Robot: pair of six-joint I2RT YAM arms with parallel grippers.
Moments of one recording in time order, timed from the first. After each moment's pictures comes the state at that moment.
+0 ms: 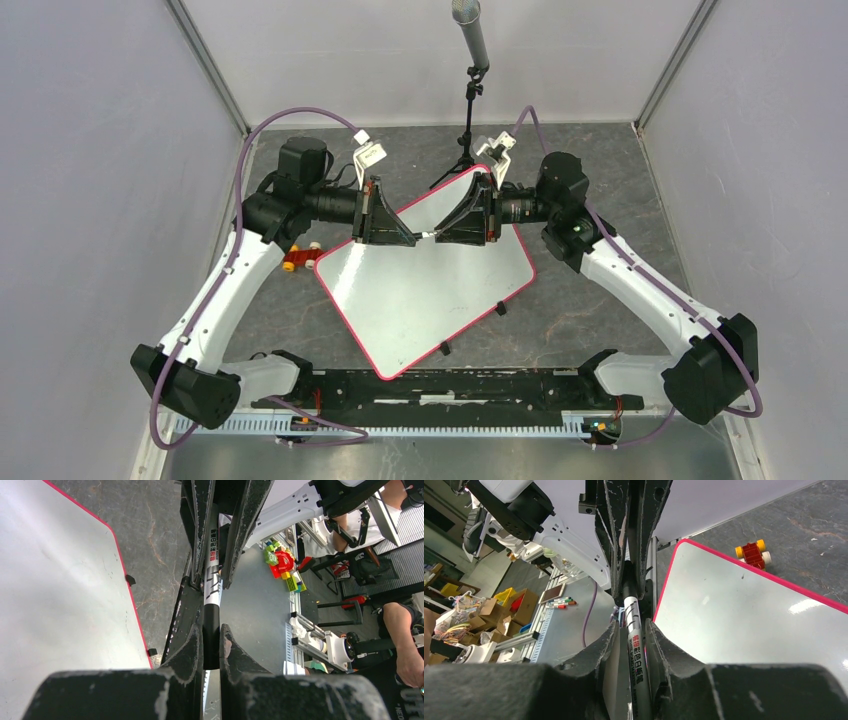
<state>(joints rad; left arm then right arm) -0.40 1.21 1.32 -0.65 1.14 -0.19 0.56 1.25 1.05 0.22 -1.07 0.52</state>
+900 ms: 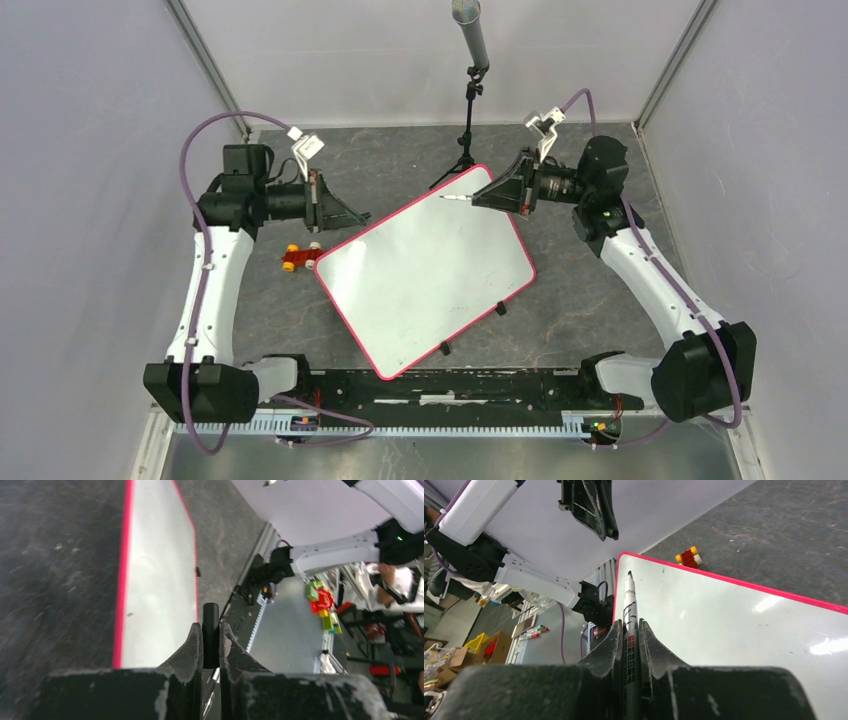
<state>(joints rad) -0.04 1.20 1.31 -0.86 1.18 0.02 0.29 1.26 1.05 0.23 -1.13 0.56</state>
